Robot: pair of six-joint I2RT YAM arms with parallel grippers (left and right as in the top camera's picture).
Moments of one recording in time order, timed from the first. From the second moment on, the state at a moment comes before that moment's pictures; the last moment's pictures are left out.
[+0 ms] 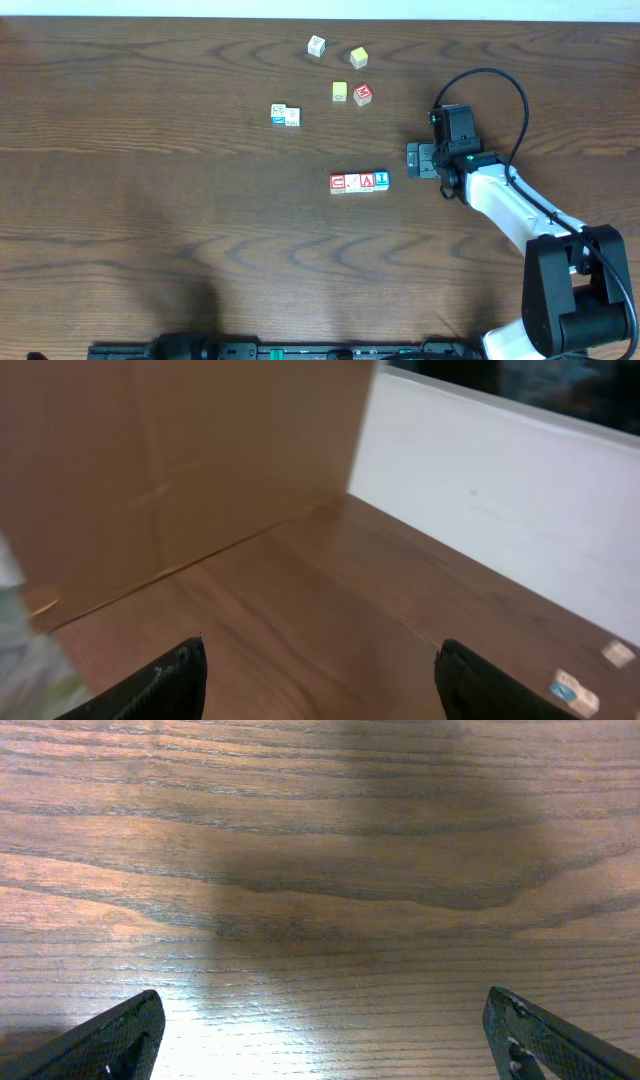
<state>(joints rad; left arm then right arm) 0.08 0.27 1.51 -1.45 -0.55 -0.30 0.22 1.71 0.95 -0.28 0.20 0.14</state>
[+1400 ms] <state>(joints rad) 0.07 0.09 0.46 -0.32 -0.20 -0.45 0.22 1.71 0.95 -0.28 0.19 0.14</state>
